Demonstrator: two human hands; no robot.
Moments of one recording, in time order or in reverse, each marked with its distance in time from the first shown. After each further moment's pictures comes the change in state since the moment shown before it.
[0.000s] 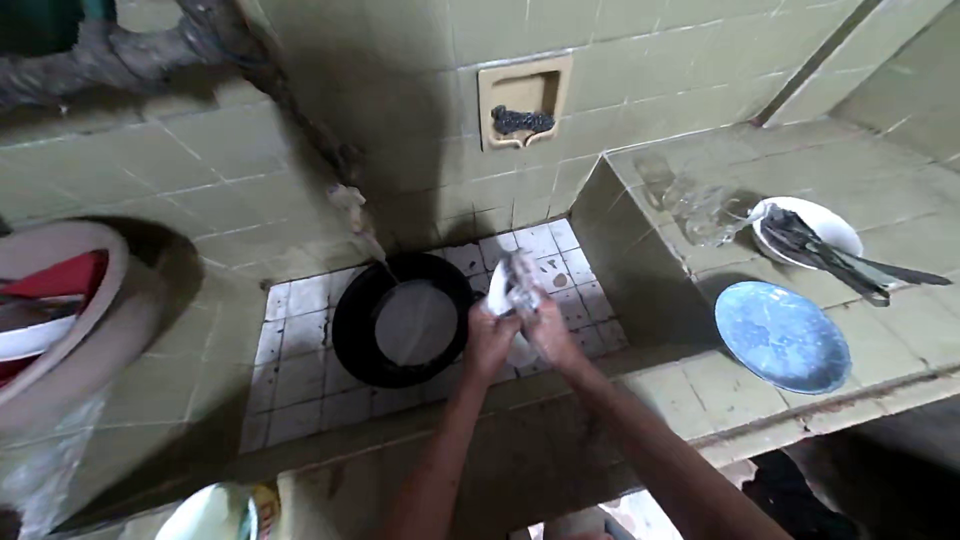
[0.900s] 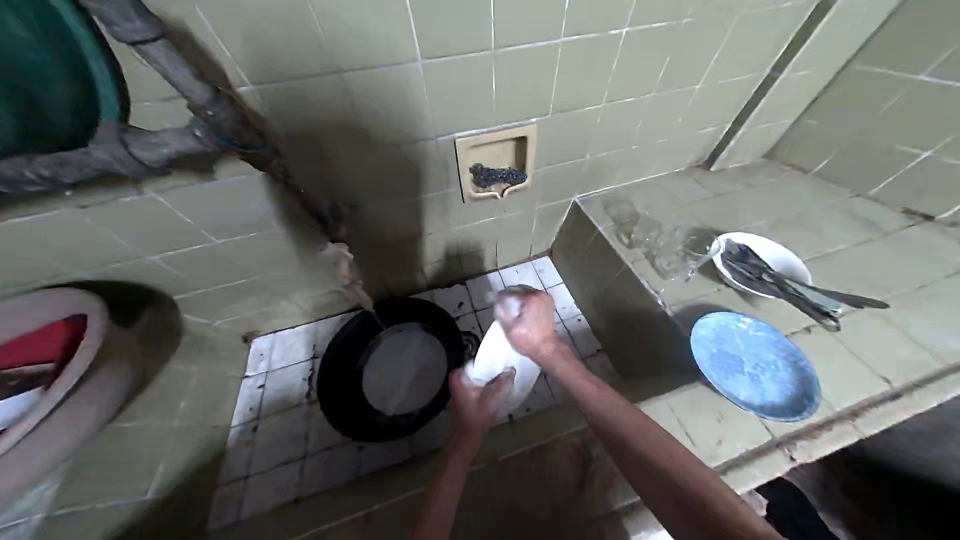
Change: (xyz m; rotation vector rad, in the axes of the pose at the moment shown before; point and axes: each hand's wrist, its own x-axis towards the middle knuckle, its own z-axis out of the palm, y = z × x) left_hand -0.021 0.000 0.006 -0.065 0.159 0.206; right_hand 0.062 -0.016 -0.005 -0.451 0.197 -0.297
